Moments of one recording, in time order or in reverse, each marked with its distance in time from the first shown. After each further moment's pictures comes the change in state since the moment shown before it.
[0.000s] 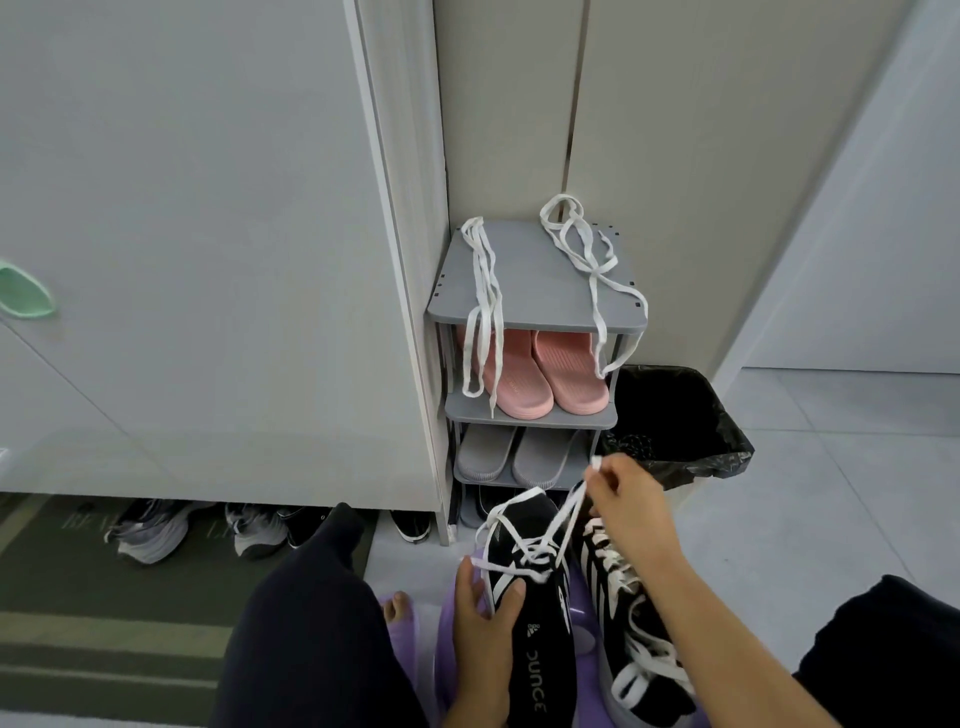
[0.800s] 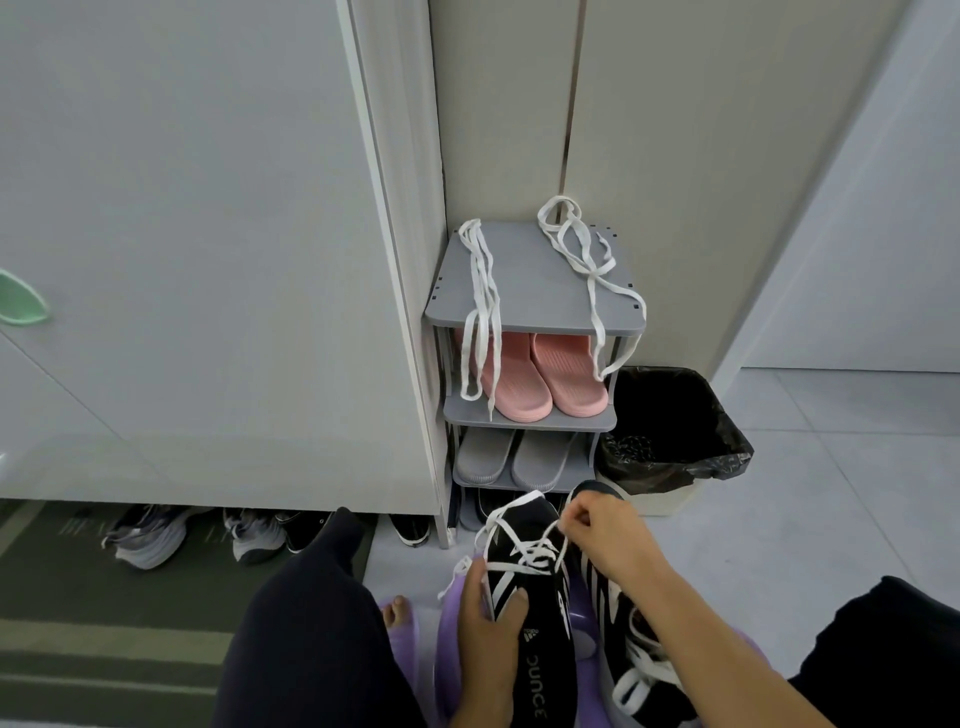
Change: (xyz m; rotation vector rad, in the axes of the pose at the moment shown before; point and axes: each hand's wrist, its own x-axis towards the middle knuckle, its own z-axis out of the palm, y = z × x) left_hand -0.010 0.014 0.006 0.090 0.005 0.049; right_hand -0.002 0.009 0.013 -0.334 -0.297 0.041
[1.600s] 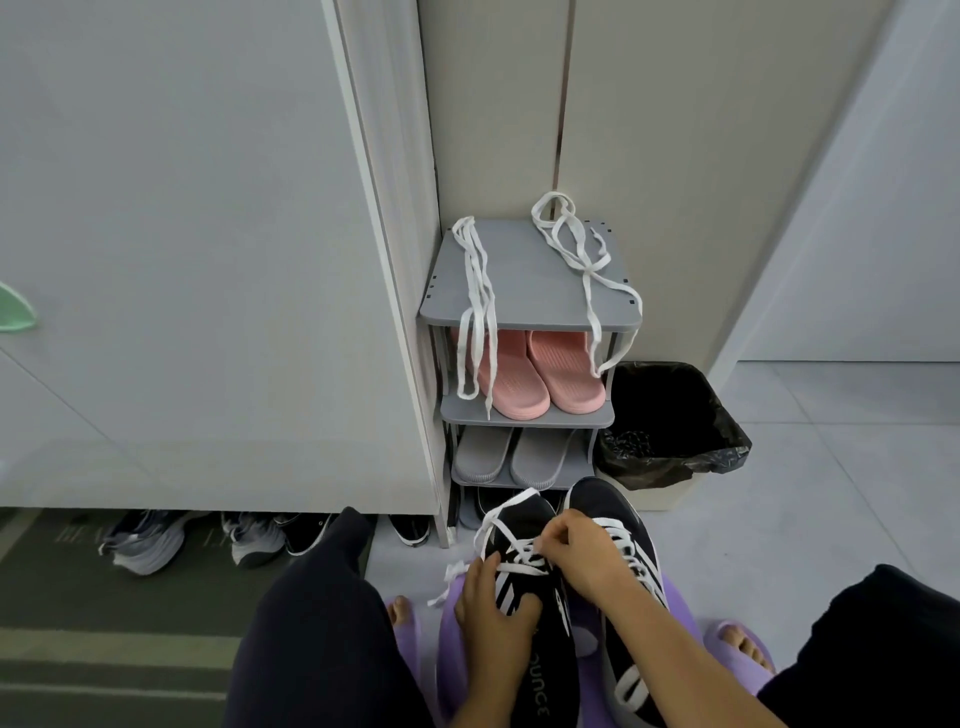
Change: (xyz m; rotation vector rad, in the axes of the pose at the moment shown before) left_hand 0.000 0.010 0.000 0.484 -0.048 -0.005; right_hand -0.003 -0.003 0.032 0.190 -0.088 0.046
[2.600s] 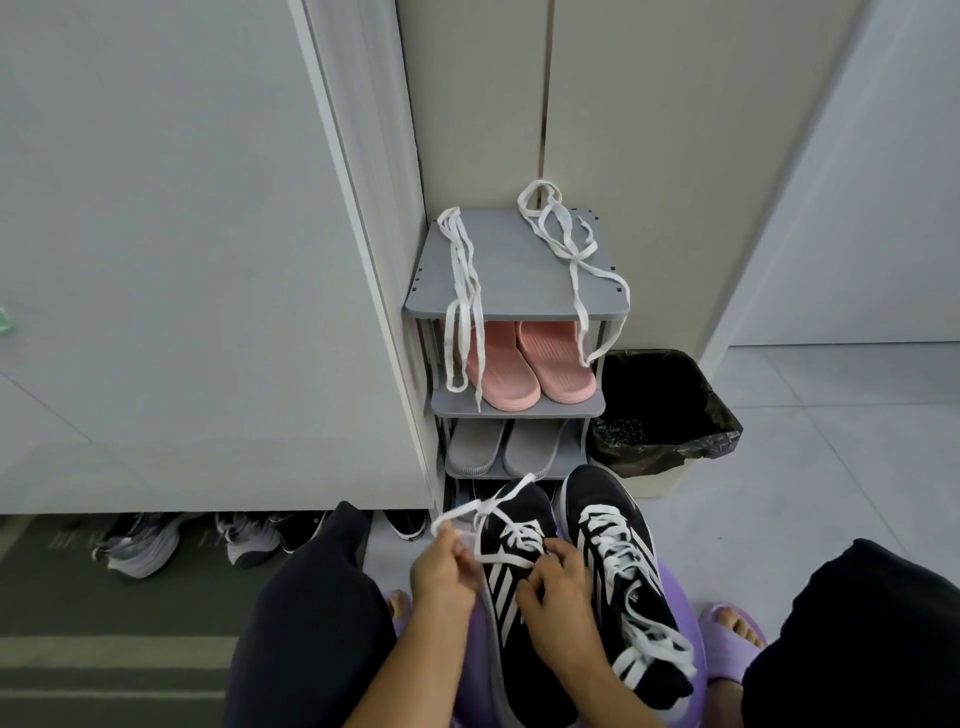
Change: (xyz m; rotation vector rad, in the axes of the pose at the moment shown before) left_hand 0.064 0.021 -0.023 -0.992 0.110 -0.475; right_hand -0.039 0.023 0.059 0.128 0.201 -0.094
